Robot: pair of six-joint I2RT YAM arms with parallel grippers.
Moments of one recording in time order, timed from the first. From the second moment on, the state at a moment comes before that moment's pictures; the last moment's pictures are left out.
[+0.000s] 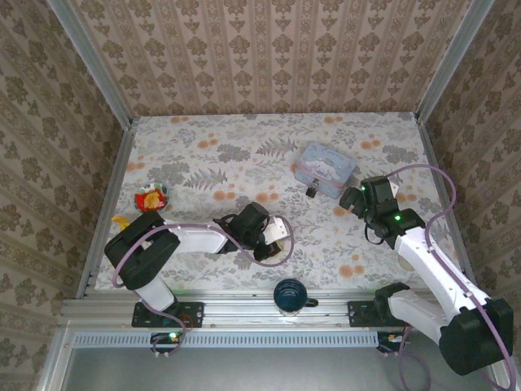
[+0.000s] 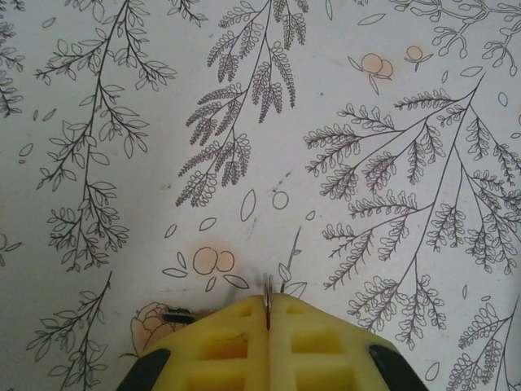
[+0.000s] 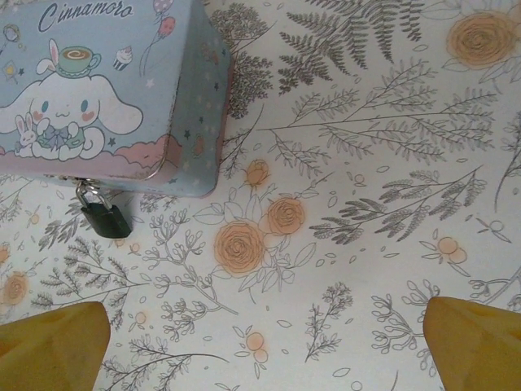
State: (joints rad) left arm -0.94 1.64 0.70 0.03 0.37 0.26; right arm 0.25 0.99 0.72 -0.61 0.25 0.74
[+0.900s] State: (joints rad) left arm -0.75 1.25 0.81 -0.12 0.30 -0.11; right arm 0.61 1.09 0.74 -0.44 0.04 0.63
